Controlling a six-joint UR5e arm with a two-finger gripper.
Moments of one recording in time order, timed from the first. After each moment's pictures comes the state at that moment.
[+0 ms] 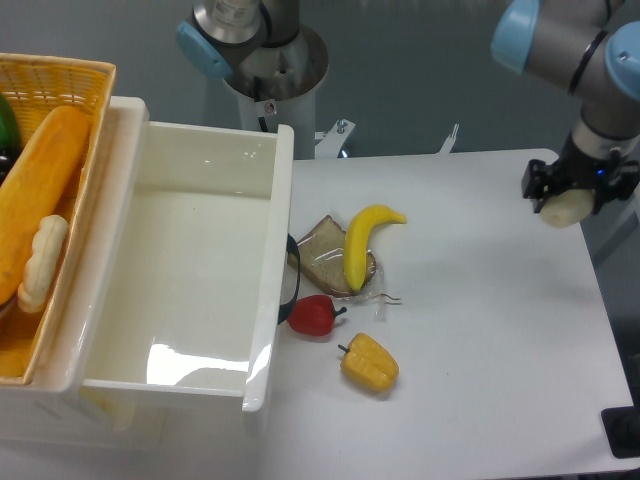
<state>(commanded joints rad) 2.85 -1.96 -1.41 -1.27 1.62 0.98</state>
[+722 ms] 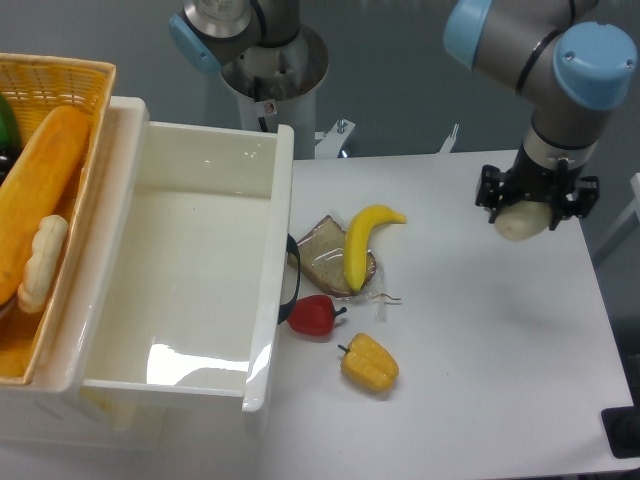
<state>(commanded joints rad) 2.77 -1.88 -1.39 -1.40 1.60 0.93</state>
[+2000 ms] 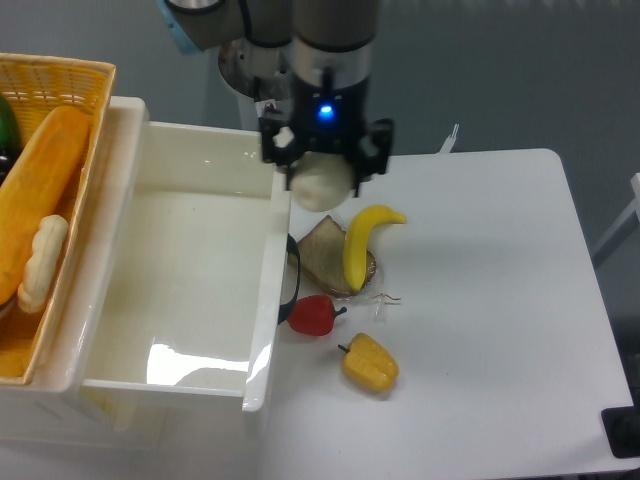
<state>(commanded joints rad) 2.33 -1.64 -1.46 -1.42 1.41 0.47</state>
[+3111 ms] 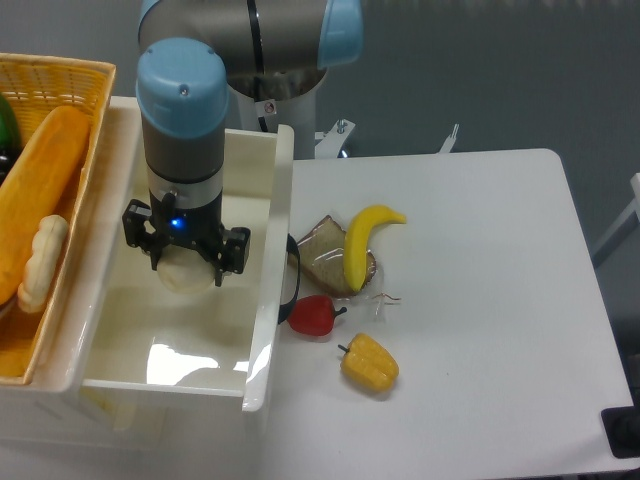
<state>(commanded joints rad) 2.16 -1.83 -1.47 -1.30 1.40 0.39</state>
